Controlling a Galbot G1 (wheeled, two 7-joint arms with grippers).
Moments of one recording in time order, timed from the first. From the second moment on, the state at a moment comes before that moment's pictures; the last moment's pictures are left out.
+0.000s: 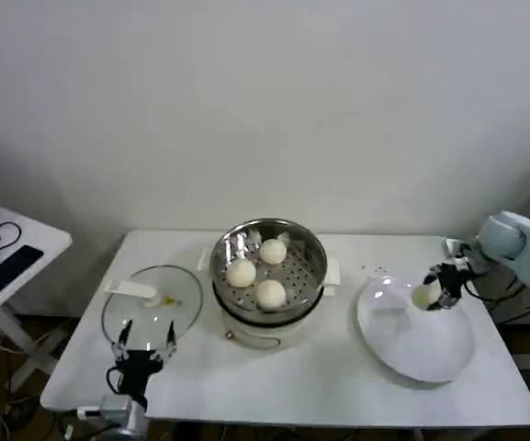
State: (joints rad) left arm 1.58 -1.45 -0.58 -1.94 0.01 0.03 -0.07; right arm 0.32 0.60 -1.20 1.07 0.32 -0.12 -1.06
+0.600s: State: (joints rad) left arm 1.58 -1.45 -0.57 -1.96 -0.03 0.01 -0.07; right arm 0.75 0.93 -1.60 1.05 0.80 -0.23 -1.02
